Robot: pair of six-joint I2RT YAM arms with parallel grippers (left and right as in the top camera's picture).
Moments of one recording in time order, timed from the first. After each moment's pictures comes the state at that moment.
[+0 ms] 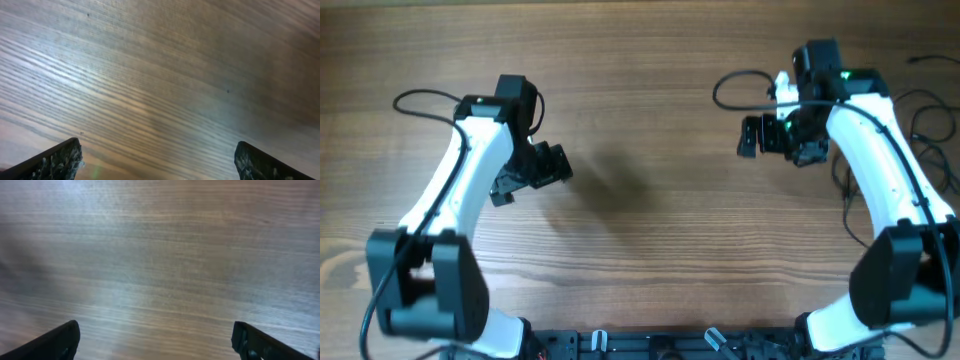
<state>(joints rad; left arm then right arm) -0.09 1.69 1.25 -1.17 0.02 -0.49 0.07 1.71 1.38 -1.13 -0.20 0.09</state>
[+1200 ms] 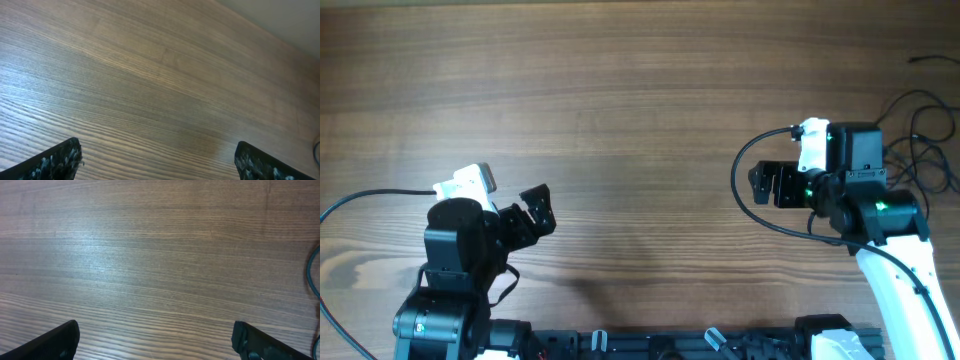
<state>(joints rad) -0.10 0.63 0.77 -0.83 0.03 -0.47 0.07 1.09 0.91 -0.83 -0.19 0.10</state>
